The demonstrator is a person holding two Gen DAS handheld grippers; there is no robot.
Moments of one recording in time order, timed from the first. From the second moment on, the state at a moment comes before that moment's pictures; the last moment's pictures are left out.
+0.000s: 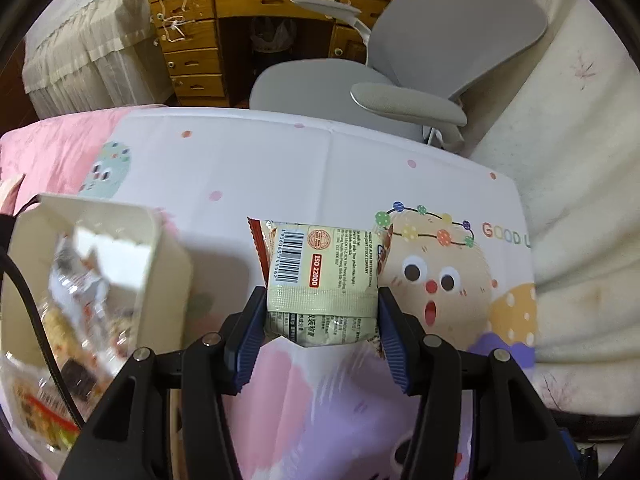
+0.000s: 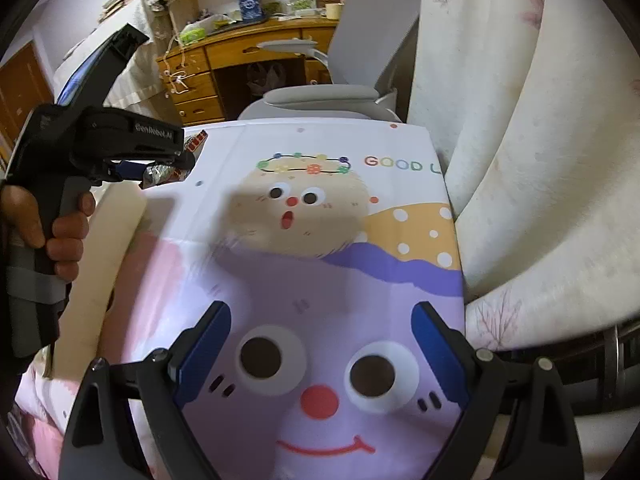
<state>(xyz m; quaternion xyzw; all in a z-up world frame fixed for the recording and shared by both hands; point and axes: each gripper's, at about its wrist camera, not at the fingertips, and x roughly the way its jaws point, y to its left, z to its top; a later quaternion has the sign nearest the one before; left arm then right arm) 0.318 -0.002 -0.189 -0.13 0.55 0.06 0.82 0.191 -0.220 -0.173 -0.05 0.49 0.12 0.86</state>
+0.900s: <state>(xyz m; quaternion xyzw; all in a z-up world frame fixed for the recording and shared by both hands) 0.112 0.124 -0.106 -0.17 0.46 0.13 0.86 0.073 -0.142 -0.142 -0.09 0.49 0.22 0.84</state>
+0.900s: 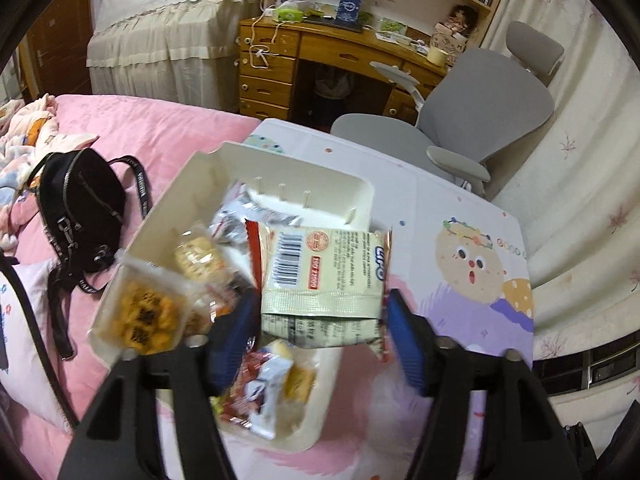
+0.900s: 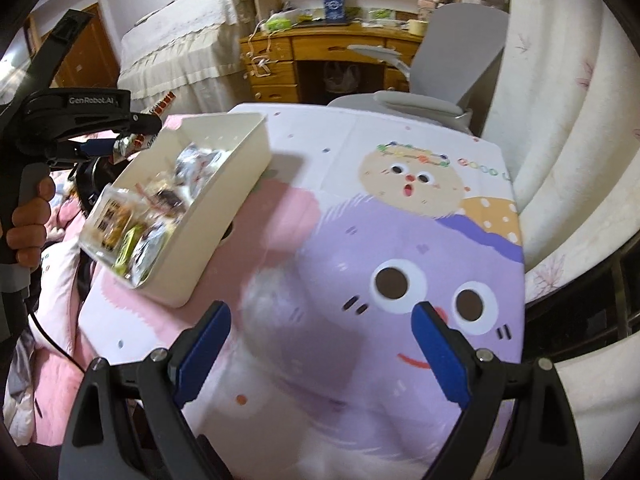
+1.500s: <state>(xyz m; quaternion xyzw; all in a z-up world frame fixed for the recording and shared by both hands) 0.021 0.103 -0.114 -0.19 0.55 0.12 0.80 0.057 -0.152 -0.130 -0.06 0.55 0.22 0.80</state>
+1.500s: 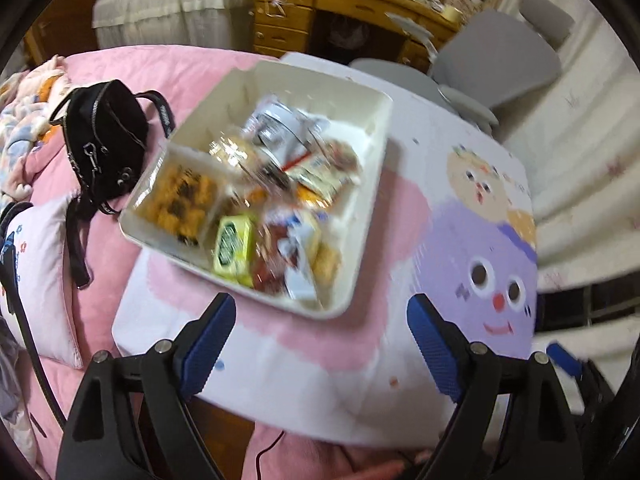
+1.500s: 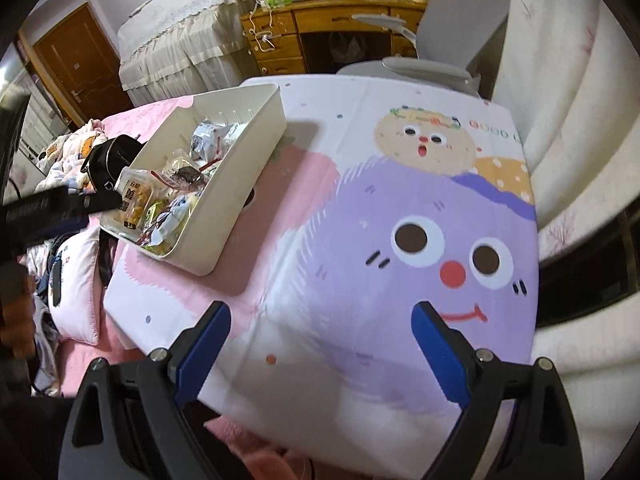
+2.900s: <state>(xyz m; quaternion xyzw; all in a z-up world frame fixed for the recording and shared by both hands) -0.019 0.021 0.002 -0.02 0.46 0.05 0.89 -0.035 -0.164 -0.016 0.00 0.48 0.09 0.87</state>
